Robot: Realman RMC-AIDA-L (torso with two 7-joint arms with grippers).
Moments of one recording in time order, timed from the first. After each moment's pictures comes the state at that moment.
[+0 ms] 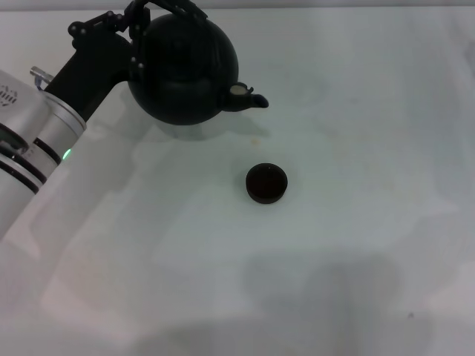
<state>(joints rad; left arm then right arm) -0.51 -2.09 2.24 0.20 -0.45 1.18 -0.12 0.58 2.02 -0.84 -0.12 2.65 0.71 -2.62</state>
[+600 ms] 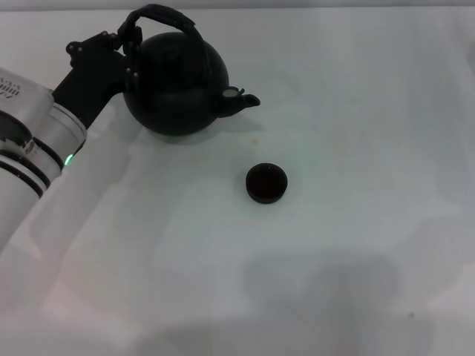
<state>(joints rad) -0.50 -2.09 2.25 0.24 -0.51 1.03 -0.17 0.57 2.02 -0.84 -0.12 2.65 0.71 -2.62</state>
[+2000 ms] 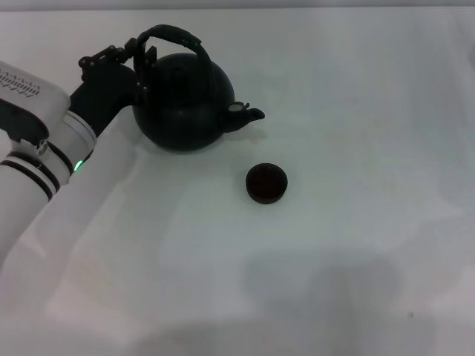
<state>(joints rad) -0.50 -2.09 2.27 0.27 -0.51 0.92 -0.18 0.56 2.02 -0.84 -0.12 2.65 0.71 -2.62</state>
